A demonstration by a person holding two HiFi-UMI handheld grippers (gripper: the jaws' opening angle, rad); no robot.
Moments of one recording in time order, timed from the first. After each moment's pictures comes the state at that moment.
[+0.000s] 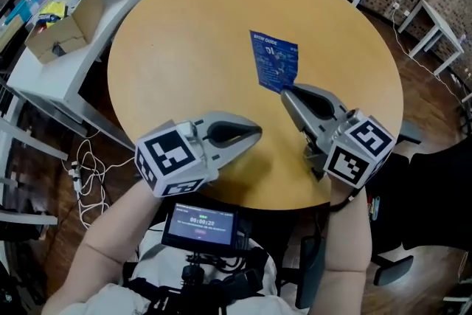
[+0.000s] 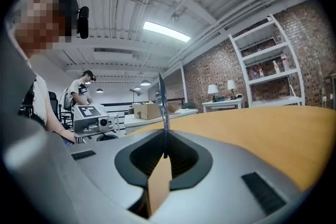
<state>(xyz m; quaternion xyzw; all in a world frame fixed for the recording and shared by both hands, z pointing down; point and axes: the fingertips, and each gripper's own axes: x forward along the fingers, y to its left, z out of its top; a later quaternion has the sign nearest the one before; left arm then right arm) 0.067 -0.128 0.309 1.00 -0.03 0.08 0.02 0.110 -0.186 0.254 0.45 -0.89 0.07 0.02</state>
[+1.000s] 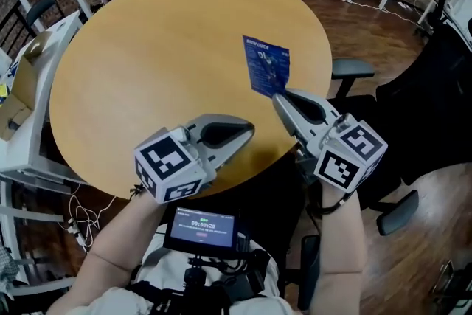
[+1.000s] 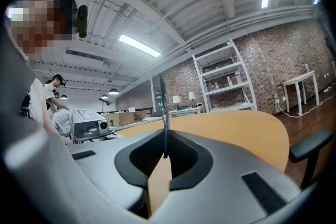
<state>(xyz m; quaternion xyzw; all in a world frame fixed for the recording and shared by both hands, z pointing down) 0.218 -0.031 0.307 0.99 0.10 0.09 0.01 0.277 -0.051 0.258 0.61 -0.79 0.08 -0.04</state>
